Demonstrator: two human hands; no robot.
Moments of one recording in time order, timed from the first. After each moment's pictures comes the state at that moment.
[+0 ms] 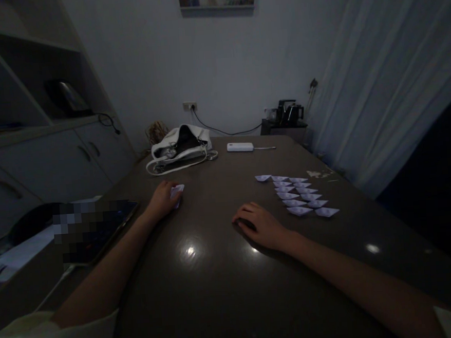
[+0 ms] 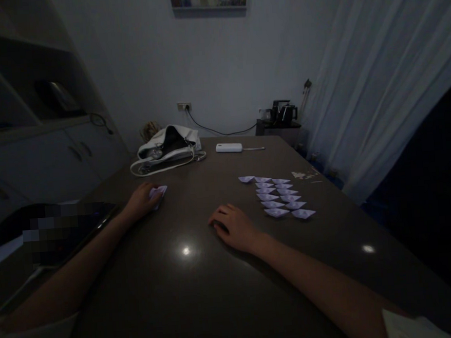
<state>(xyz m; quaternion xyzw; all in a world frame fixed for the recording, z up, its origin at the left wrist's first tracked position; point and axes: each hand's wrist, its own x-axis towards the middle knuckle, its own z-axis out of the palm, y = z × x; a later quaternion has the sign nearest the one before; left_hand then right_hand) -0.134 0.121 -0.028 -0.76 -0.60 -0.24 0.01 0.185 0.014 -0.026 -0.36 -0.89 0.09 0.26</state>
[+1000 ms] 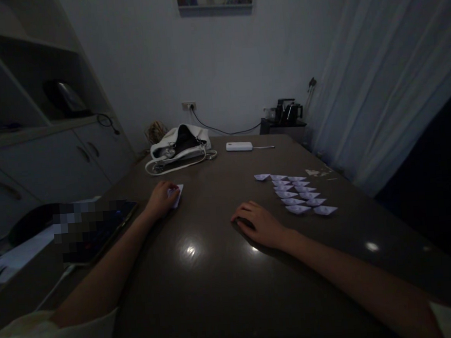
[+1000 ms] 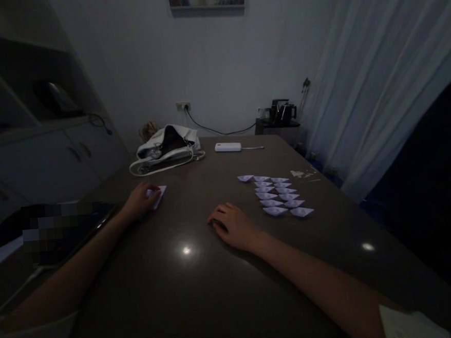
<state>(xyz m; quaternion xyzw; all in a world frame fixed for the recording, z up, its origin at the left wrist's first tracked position) -0.134 0.118 -0.025 -0.74 -0.62 -0.27 -0.02 0.186 0.013 -0.024 -0.35 -0.89 0.09 0.26</state>
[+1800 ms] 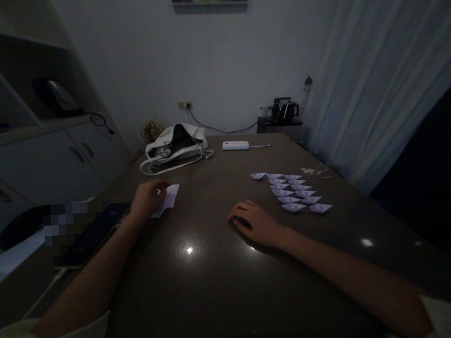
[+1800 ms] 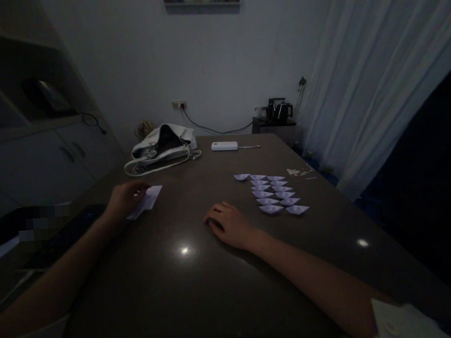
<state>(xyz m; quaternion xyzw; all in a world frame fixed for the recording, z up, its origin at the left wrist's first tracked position) -0.141 0.105 -0.004 -0.75 -0.61 -0.26 0.03 0.187 0.014 -0.027 -0.35 -0.90 0.08 0.26</state>
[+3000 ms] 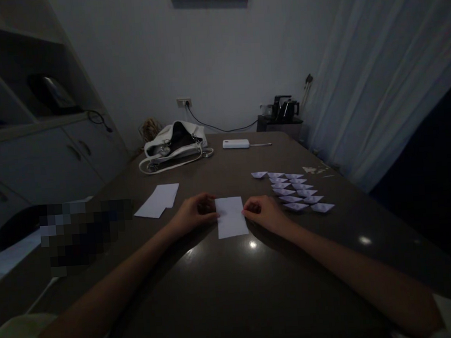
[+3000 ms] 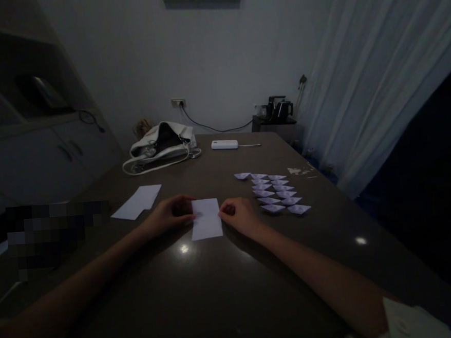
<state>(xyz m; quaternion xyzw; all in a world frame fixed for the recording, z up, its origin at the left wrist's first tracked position) -0.043 0.055 -0.018 -0.77 -0.41 -0.31 -0.37 0.200 0.030 -0.027 -0.51 -0.75 0.25 0.35</state>
